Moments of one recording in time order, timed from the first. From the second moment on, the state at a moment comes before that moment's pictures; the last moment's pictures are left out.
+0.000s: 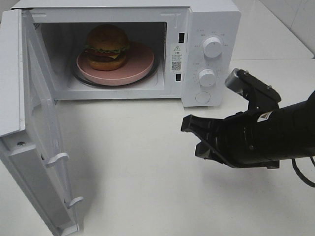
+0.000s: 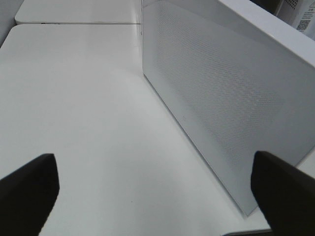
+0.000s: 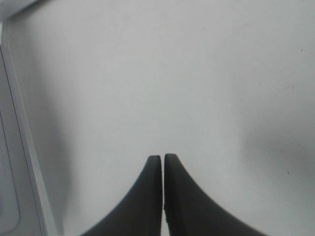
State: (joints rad) left arm 0.03 0.00 -0.52 -0.17 1.09 0.12; right arm 0.62 1.46 -0.52 0.76 0.00 0.03
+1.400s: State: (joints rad) left arm 0.03 0.00 -0.52 -0.17 1.09 0.12; right arm 0.62 1.46 -1.03 -0.21 0.99 -1.03
